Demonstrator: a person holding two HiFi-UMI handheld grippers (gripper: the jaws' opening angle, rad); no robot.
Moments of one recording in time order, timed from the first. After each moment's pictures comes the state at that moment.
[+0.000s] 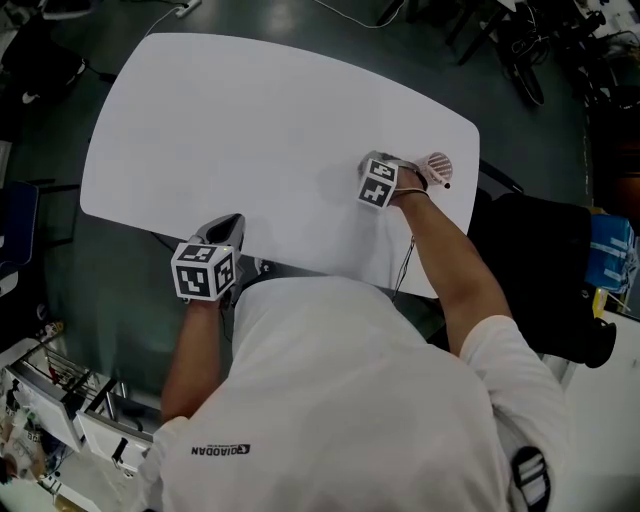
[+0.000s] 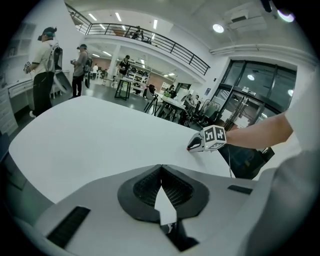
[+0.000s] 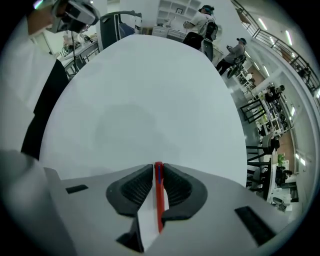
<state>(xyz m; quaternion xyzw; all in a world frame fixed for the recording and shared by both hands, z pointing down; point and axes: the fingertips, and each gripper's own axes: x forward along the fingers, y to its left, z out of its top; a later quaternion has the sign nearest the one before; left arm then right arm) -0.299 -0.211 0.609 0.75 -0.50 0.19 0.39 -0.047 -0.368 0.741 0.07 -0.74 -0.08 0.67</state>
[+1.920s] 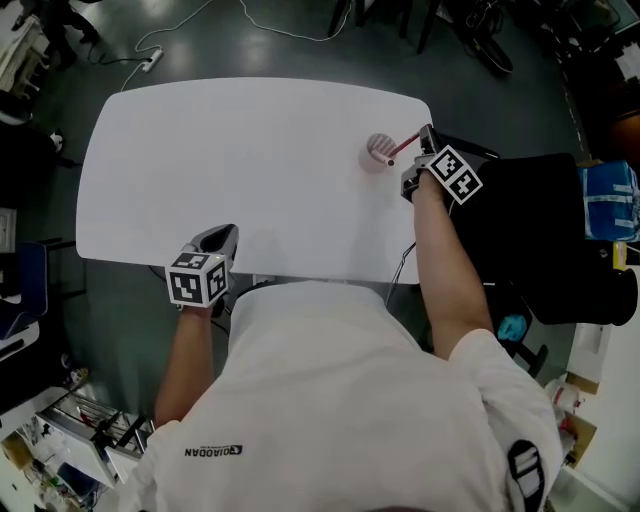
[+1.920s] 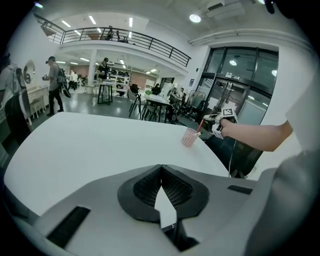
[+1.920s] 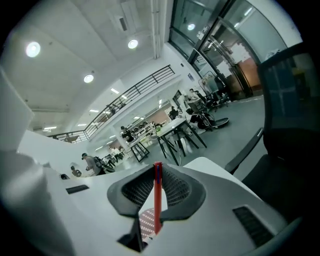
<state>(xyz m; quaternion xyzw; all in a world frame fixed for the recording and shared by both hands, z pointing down) -0.186 -0.210 0.569 0.80 -0.45 0.24 0.32 0.255 -0.429 0.540 0.67 -0.67 0.31 -0.09</state>
